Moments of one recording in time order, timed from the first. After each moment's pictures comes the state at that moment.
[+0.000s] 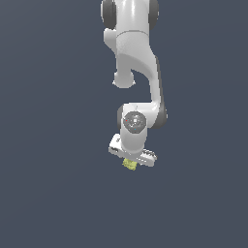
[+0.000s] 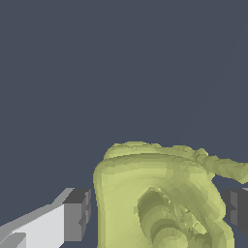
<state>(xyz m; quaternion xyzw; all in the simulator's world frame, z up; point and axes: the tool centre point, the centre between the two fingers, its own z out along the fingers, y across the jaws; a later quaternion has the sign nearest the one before) 0.068 0.032 0.040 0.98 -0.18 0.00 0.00</state>
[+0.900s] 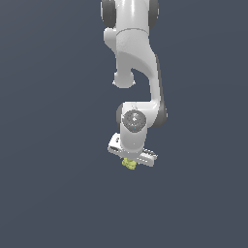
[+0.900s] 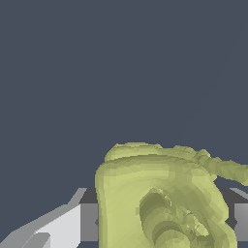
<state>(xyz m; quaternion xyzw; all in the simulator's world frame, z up) 0.068 0.030 0.046 0.98 -0.18 0.00 0.00</state>
